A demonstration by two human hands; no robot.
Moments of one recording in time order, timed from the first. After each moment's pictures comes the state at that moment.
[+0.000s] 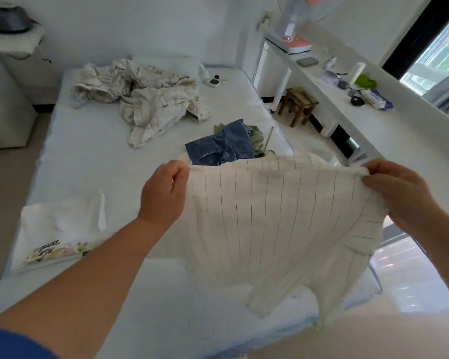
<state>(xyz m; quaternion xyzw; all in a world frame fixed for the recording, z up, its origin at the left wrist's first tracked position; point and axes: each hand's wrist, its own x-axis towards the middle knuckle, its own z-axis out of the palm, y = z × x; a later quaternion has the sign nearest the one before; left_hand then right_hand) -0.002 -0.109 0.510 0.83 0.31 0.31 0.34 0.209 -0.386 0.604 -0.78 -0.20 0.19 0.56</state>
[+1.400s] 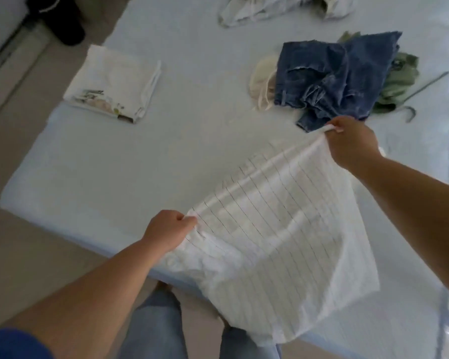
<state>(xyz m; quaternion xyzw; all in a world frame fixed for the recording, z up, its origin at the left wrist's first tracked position) -0.002 -0.243 0.243 0.60 0.68 -0.04 0.41 0.348 -0.195 0.306 -0.85 -0.46 0.20 0.15</state>
